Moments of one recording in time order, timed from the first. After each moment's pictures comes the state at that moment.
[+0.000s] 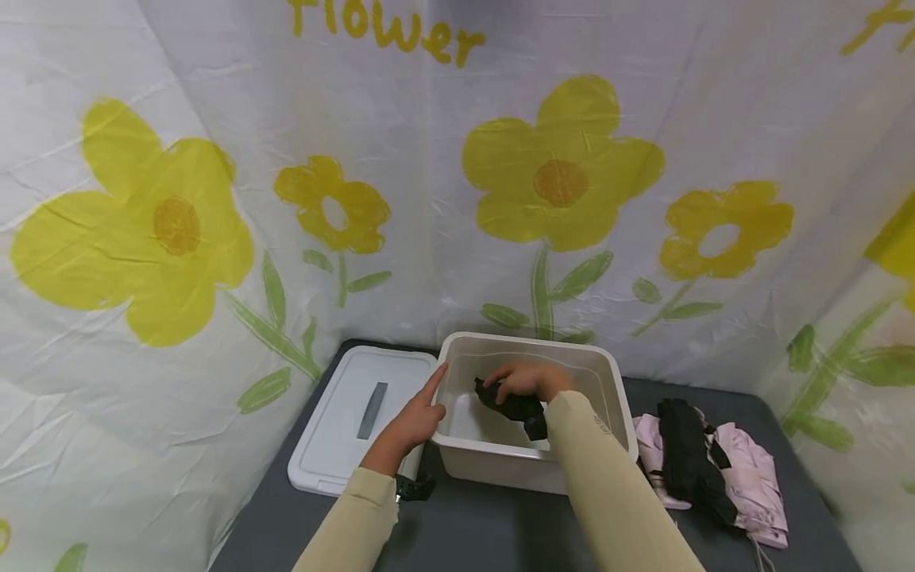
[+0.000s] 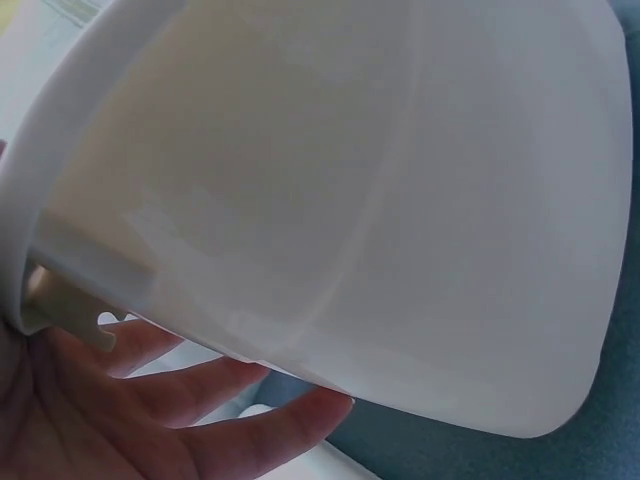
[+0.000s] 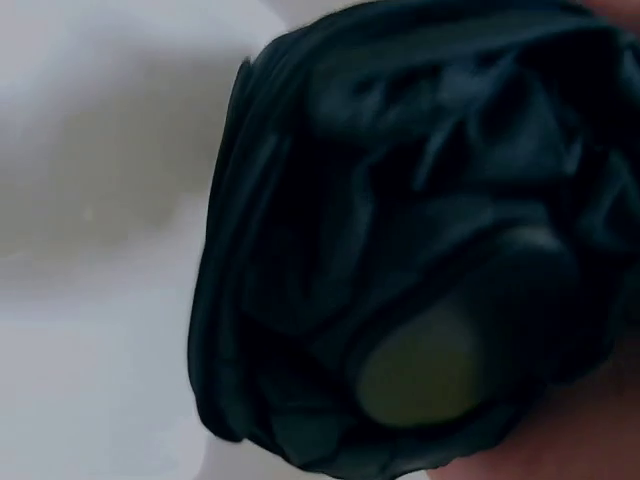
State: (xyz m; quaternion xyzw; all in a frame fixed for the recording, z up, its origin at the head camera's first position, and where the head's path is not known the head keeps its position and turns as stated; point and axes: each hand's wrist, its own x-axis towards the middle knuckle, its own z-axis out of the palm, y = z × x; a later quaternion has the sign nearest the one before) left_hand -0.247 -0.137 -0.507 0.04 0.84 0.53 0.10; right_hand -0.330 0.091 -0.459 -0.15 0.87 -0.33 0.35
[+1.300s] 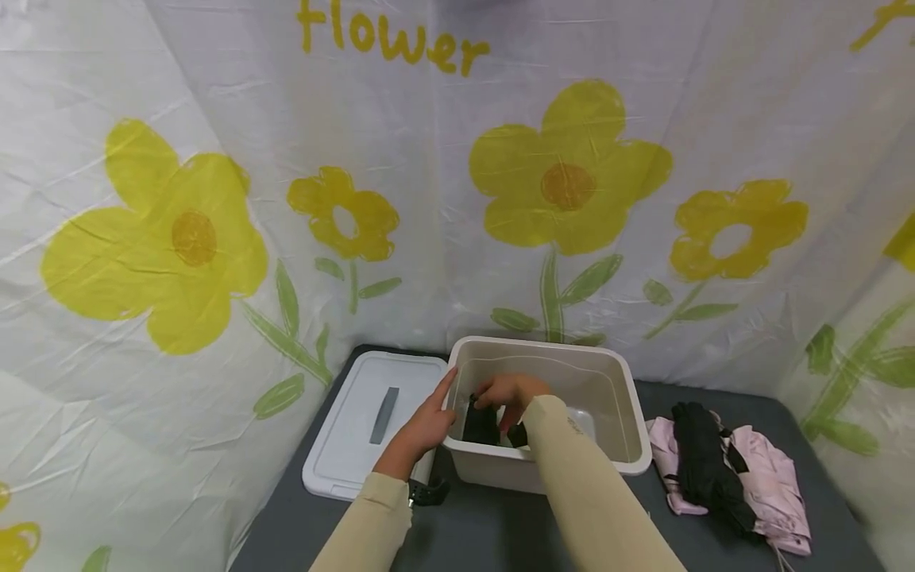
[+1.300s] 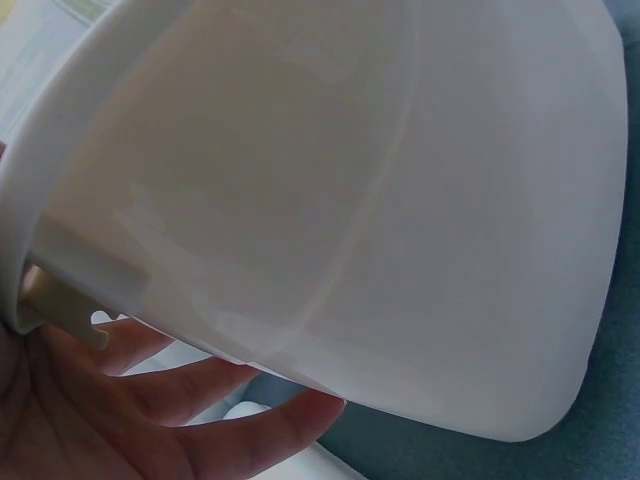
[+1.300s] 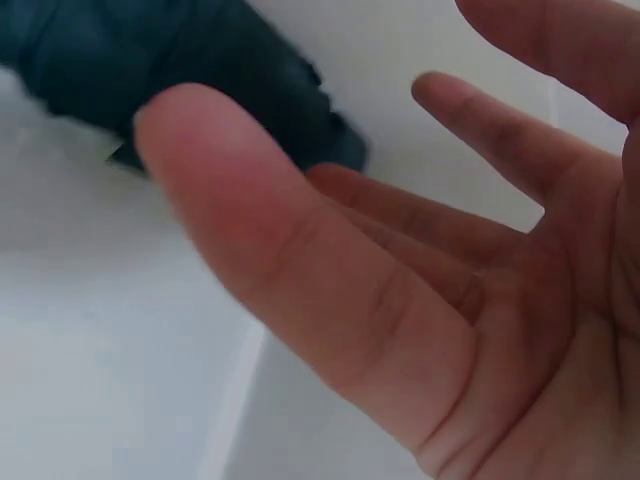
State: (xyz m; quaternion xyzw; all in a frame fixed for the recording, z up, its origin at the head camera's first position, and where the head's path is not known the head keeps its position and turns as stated) left_hand -0.247 -0.141 -0.509 0.05 0.84 0.53 0.09; right_hand -0.321 0.040 -0.471 -0.05 0.81 -0.41 0.41
